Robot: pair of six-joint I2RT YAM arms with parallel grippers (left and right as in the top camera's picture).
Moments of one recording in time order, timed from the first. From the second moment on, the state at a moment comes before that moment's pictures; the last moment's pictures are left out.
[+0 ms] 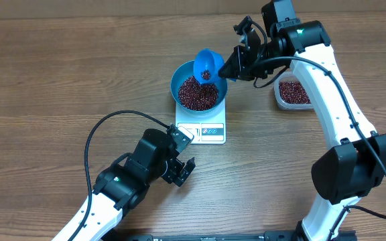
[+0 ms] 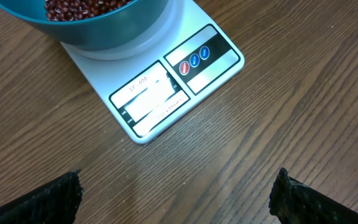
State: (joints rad) left arm -0.60 1.04 0.63 -0.44 0.04 0.08; right arm 0.24 1.96 1.91 -1.16 -0.66 0.17
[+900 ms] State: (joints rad) left arm -0.60 1.04 0.63 -0.44 0.04 0.08; right arm 0.40 1.95 1.91 -1.21 -0.20 0.07
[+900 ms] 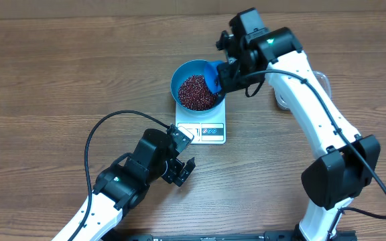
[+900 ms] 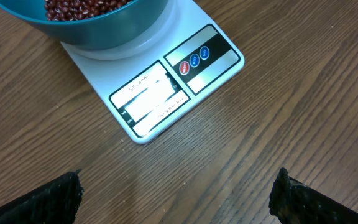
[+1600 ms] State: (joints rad) left arm -0.60 1.04 0.63 -0.44 0.04 0.08; right arm 0.44 1.95 1.91 -1.18 -0.14 0.08
